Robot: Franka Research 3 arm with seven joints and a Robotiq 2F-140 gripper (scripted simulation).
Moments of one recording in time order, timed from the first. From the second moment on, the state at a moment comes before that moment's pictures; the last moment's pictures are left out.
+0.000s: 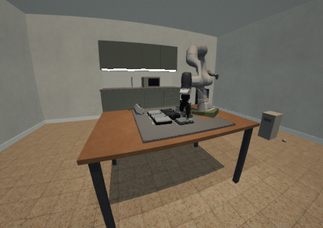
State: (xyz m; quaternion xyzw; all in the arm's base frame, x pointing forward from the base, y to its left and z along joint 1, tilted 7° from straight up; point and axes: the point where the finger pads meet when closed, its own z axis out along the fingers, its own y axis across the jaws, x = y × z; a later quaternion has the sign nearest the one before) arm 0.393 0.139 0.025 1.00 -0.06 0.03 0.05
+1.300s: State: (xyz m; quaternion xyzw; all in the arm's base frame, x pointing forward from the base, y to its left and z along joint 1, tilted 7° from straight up) arm 0.394 0.141 0.036 1.00 -0.07 0.03 0.05
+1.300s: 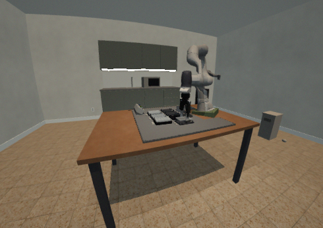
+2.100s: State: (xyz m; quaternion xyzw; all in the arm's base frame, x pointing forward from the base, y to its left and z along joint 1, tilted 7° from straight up) arm 0.391 0.145 0.070 1.00 -0.07 0.03 0.05
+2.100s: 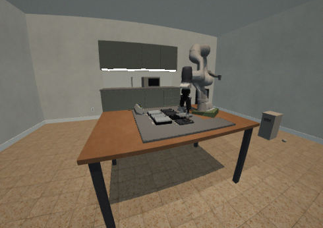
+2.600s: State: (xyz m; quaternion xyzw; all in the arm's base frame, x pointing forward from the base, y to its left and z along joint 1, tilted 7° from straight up) arm 0.389 0.145 0.082 1.00 -0.06 0.03 0.05
